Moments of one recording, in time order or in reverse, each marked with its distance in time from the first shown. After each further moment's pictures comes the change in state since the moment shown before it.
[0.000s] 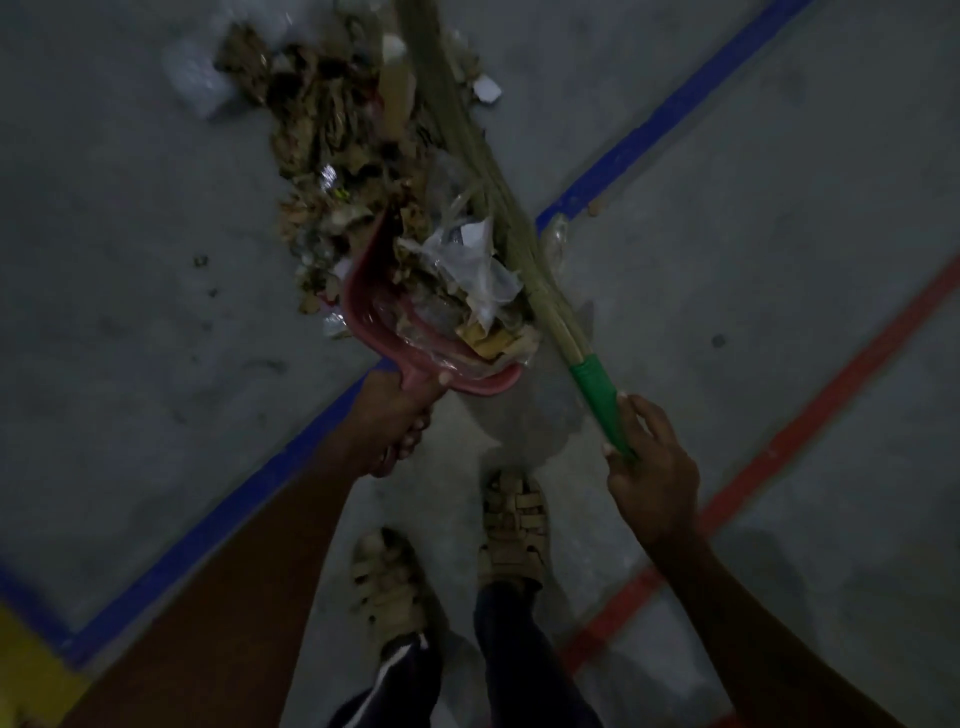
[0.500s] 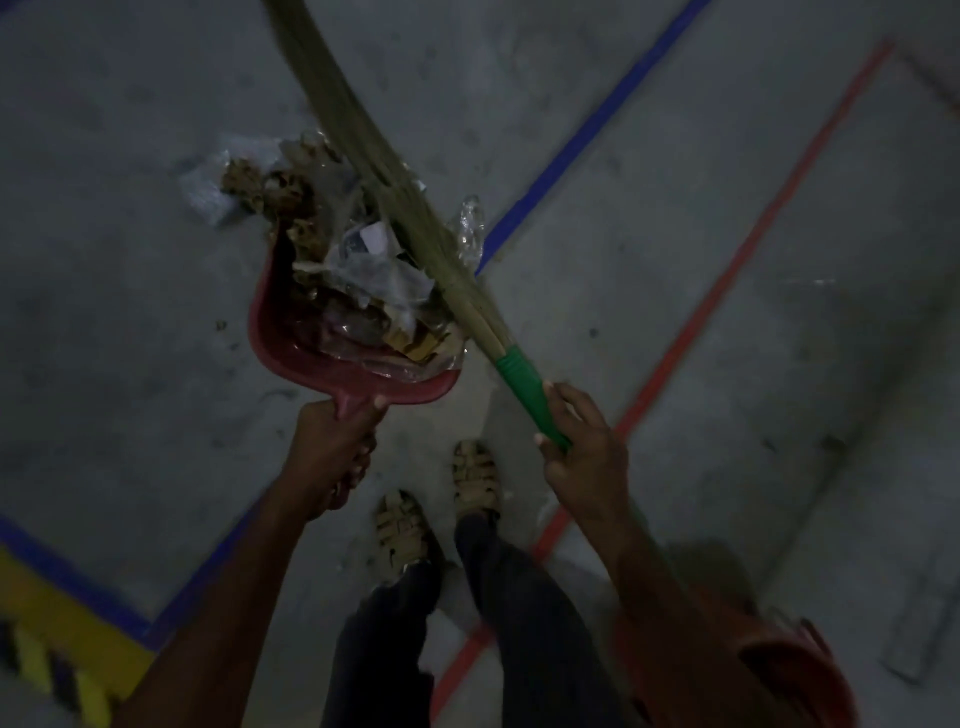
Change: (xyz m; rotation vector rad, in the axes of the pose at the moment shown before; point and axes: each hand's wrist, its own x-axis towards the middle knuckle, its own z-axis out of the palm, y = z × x) left_hand -0.271 0.107 -0.064 -0.087 0.022 0.163; right_hand -0.080 -0.188 -0.229 0.158 0.111 0.027
